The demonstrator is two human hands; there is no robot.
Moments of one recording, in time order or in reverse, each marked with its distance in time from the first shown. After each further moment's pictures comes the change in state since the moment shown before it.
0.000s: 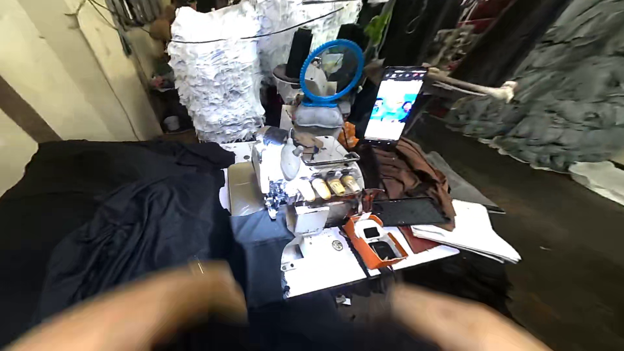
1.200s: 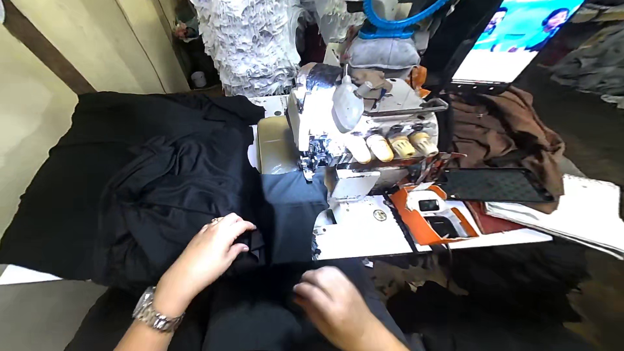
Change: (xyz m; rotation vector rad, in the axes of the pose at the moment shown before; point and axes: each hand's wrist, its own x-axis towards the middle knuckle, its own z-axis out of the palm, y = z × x) left_hand -0.045 -0.147 0.102 0.358 -0.083 -0.570; right_hand 0.040 0.077 0.246 -0.033 0.457 -0.298
